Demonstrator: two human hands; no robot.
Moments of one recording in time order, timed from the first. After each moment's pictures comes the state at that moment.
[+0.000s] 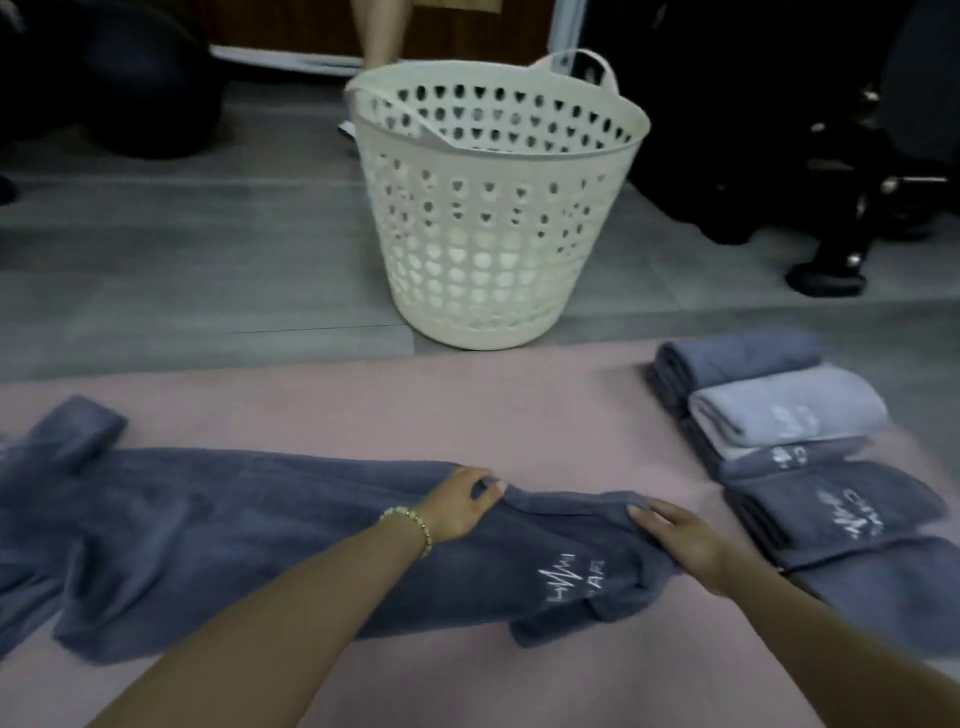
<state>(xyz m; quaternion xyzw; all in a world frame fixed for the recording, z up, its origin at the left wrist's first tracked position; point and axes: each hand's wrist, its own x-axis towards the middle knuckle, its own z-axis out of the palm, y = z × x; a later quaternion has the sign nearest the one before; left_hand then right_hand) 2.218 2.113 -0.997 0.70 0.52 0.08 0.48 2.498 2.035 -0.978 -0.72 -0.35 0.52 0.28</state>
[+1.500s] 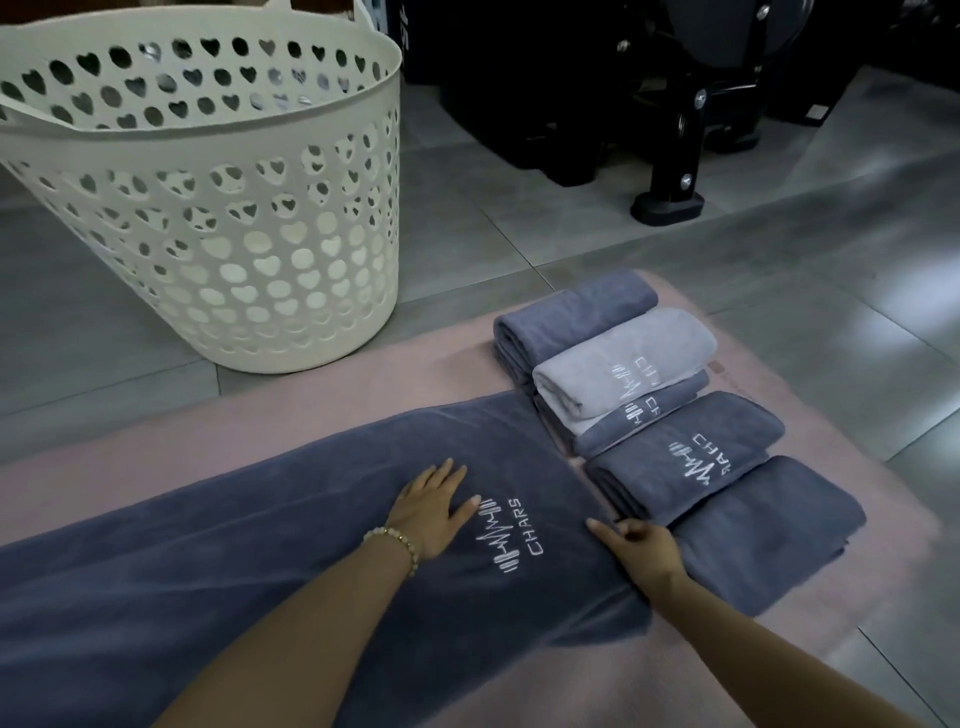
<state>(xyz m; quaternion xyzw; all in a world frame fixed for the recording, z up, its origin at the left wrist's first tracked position) 2.396 2.147 -1.041 0.83 0.45 -0.11 0.30 2.617 1.997 -1.027 -0.85 -0.21 0.35 0.33</state>
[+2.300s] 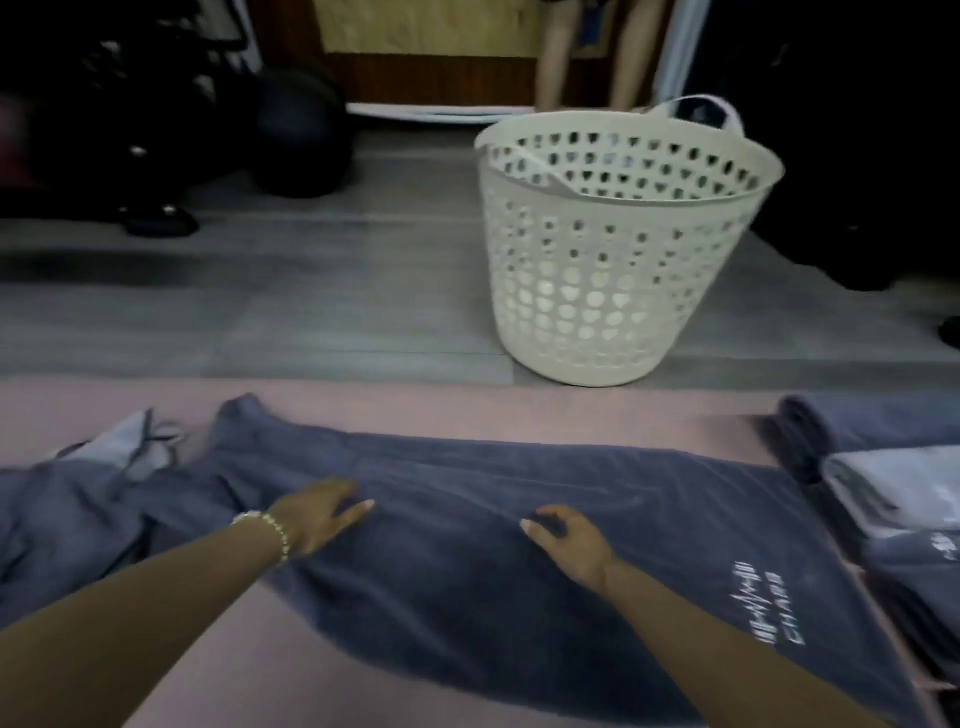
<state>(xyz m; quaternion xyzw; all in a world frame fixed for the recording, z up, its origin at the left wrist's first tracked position) 1.962 2.104 -0.971 0.70 0.68 -0.04 0.22 2.293 2.095 -0.991 -0.67 -0.55 0.48 0.15</state>
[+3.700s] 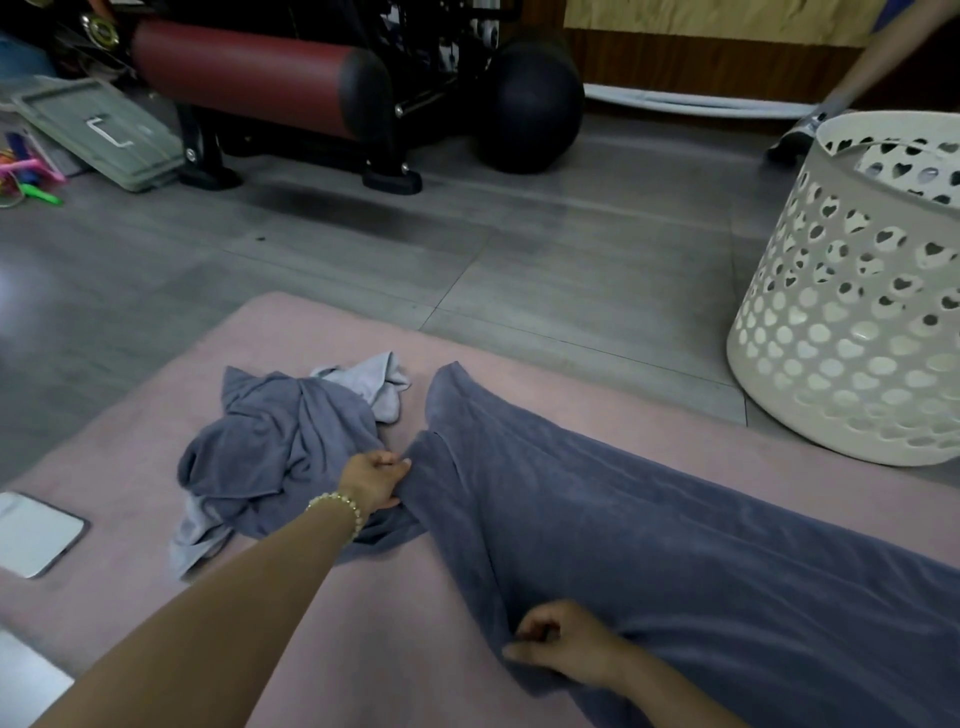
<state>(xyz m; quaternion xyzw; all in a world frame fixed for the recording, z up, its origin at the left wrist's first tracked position) 1.795 2.057 -0.977 0.15 0.76 0.45 0.44 2.062 2.047 -1.025 -0.43 -0.70 0.56 -0.06</state>
